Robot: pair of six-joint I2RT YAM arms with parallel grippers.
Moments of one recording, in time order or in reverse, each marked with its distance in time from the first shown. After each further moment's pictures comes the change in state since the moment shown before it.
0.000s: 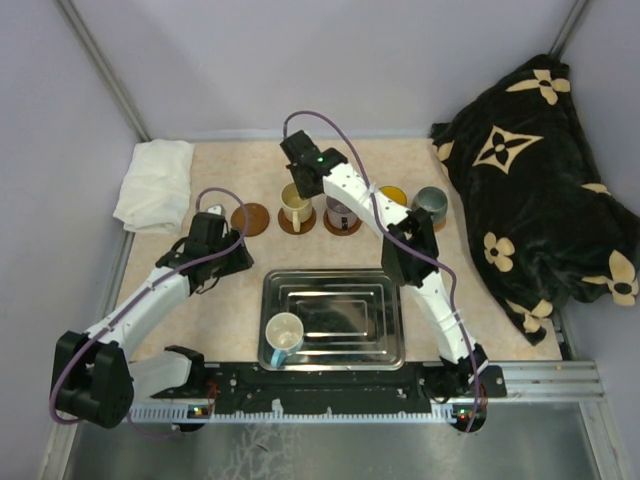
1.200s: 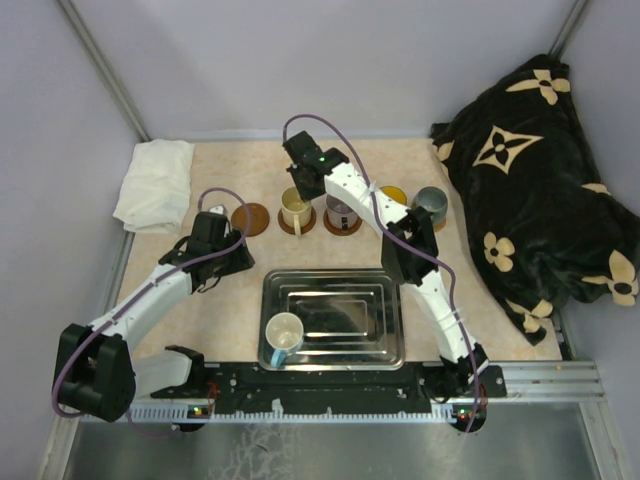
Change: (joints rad) left arm 0.000 0.037 0.000 0.018 0.000 0.000; right arm -0.020 0.027 -0.001 -0.002 -0.098 -0.053
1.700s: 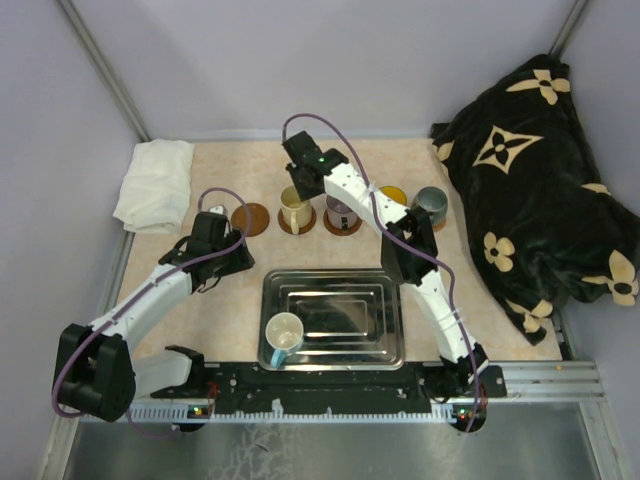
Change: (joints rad) left arm 0.000 0.000 0.000 0.003 0.000 0.000; right arm 0.000 0.005 0.000 0.027 0.009 0.003
